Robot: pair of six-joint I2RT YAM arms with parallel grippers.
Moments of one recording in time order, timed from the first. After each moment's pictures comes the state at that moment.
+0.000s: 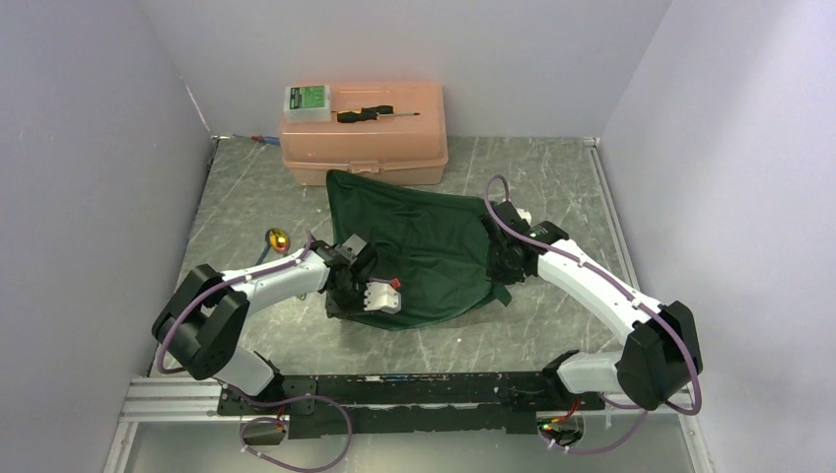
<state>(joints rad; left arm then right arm) -0.69 1.50 0.84 -0.78 0.15 0.85 0.54 1.29 0.97 -0.87 0.19 0.69</state>
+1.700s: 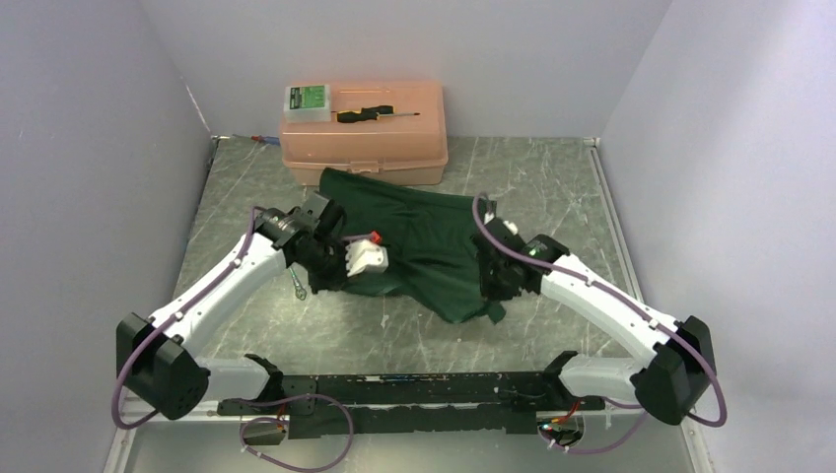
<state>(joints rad) -0.54 1.30 1.15 -1.06 0.30 0.80 0.64 1.21 0.98 -0.94 0.16 0.65</state>
